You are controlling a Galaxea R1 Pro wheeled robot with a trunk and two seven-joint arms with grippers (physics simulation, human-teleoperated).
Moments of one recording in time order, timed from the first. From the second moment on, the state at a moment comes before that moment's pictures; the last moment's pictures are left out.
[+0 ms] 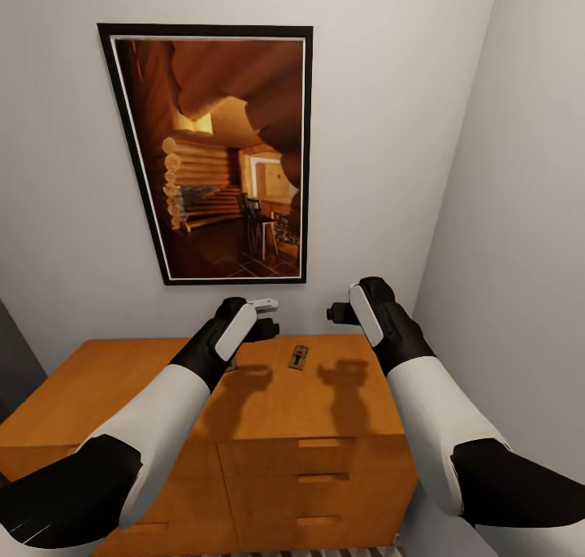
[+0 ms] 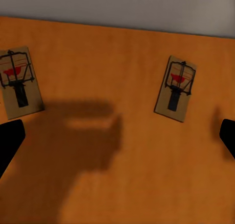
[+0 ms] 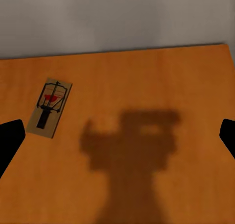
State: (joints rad) left arm -1.05 -0.17 -0.30 -0.72 0.71 0.83 0.58; right arm -1.06 0.17 0.08 -0.86 -0.31 1.04 -0.42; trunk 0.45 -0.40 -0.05
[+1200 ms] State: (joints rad) left arm -1.05 -0.17 -0.30 -0.72 0.71 0.84 0.59; right arm -1.06 0.17 0.07 -0.84 -0.31 1.04 -0.41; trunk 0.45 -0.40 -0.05
